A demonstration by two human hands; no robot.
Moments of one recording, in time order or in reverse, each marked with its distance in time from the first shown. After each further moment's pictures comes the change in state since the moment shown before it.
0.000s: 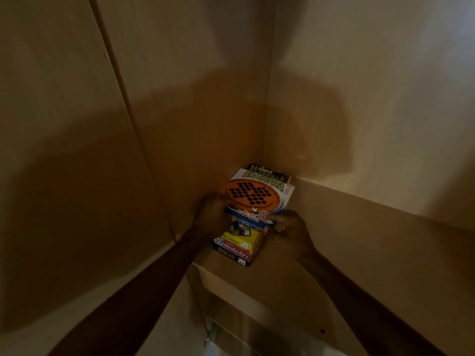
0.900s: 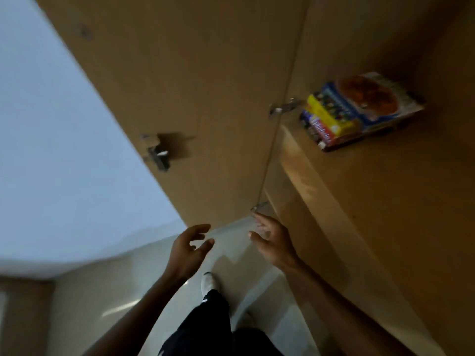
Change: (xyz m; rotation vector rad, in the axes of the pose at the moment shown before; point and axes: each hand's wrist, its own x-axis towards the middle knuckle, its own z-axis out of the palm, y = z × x) left_hand -0.508 0.082 0.124 -0.527 0.524 -0.985; right_hand -0.316 -0.020 0.043 0.185 -0.859 0.041
